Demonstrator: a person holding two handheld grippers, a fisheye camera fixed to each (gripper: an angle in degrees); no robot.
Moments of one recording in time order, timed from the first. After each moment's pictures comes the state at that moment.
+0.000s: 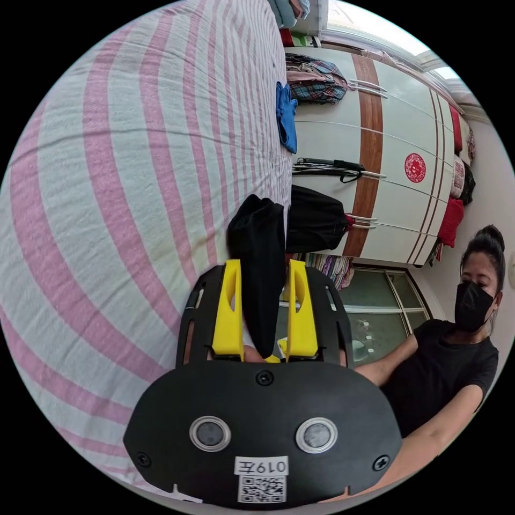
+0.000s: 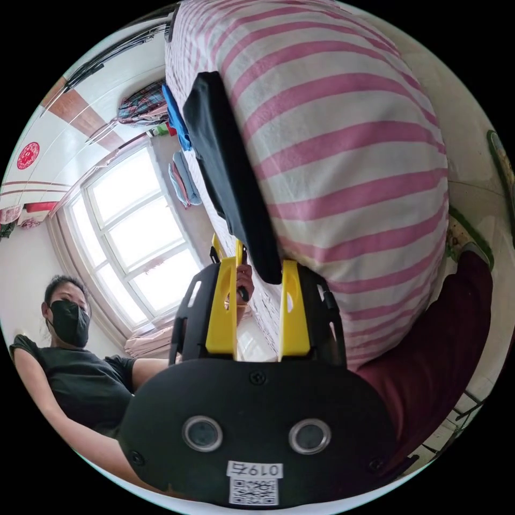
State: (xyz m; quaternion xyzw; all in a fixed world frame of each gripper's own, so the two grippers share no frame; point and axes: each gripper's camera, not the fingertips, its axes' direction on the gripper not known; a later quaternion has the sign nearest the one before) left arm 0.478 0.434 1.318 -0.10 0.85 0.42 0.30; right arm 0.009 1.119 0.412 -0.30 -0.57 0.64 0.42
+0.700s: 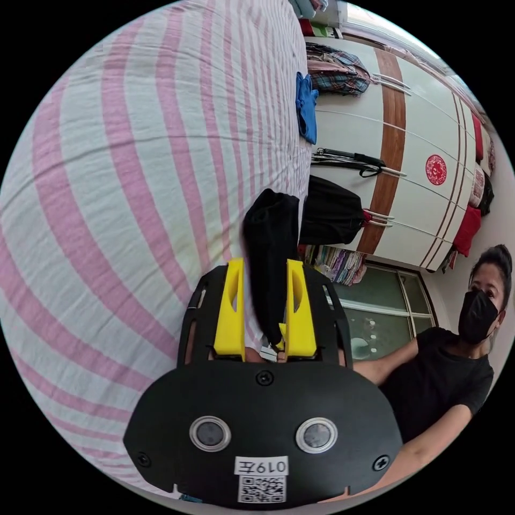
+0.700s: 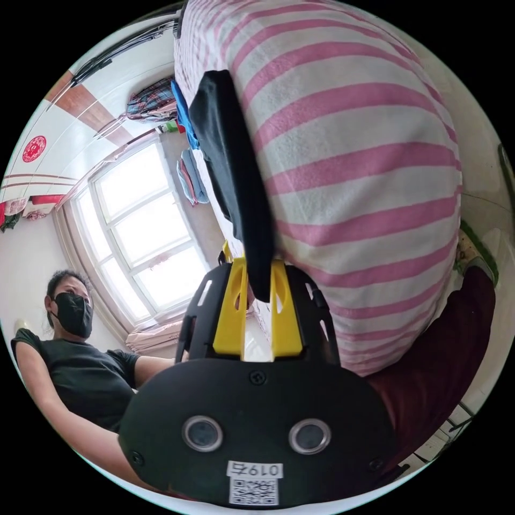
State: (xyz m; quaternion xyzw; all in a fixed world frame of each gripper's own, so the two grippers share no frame) left arm 0.497 0.422 1.319 -0.13 0.82 0.45 0.34; right arm -0.040 1.115 0.424 -0.28 -0.59 0.63 0.42
